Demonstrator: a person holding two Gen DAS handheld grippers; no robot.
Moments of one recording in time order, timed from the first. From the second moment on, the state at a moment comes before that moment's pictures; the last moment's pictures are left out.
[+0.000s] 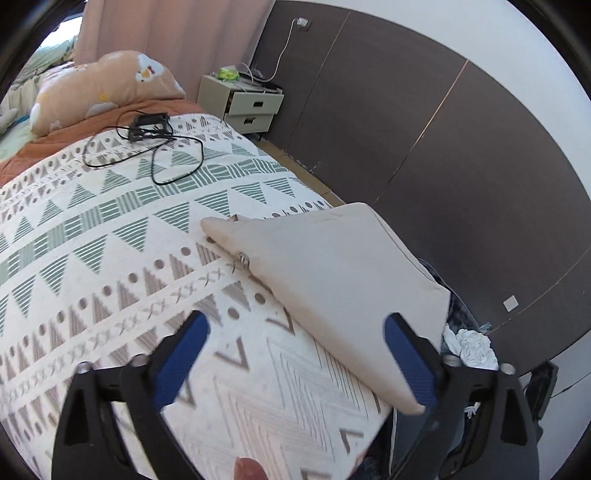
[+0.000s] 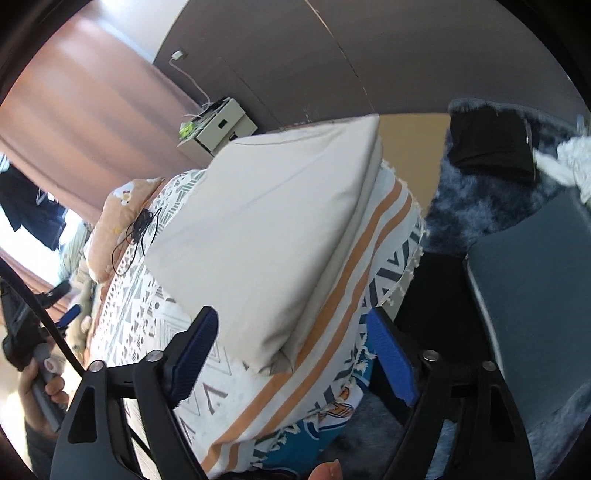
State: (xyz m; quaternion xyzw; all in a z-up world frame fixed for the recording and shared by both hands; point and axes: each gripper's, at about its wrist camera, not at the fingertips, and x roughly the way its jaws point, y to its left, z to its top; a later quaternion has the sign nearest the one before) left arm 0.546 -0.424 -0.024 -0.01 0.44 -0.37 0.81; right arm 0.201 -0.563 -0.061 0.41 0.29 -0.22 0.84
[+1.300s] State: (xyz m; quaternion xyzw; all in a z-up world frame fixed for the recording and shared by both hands) left arm 0.216 -0.154 0.061 0.00 0.23 -0.27 0.93; right arm 0.037 -0.408 0.026 0.20 0.25 -0.11 0.94
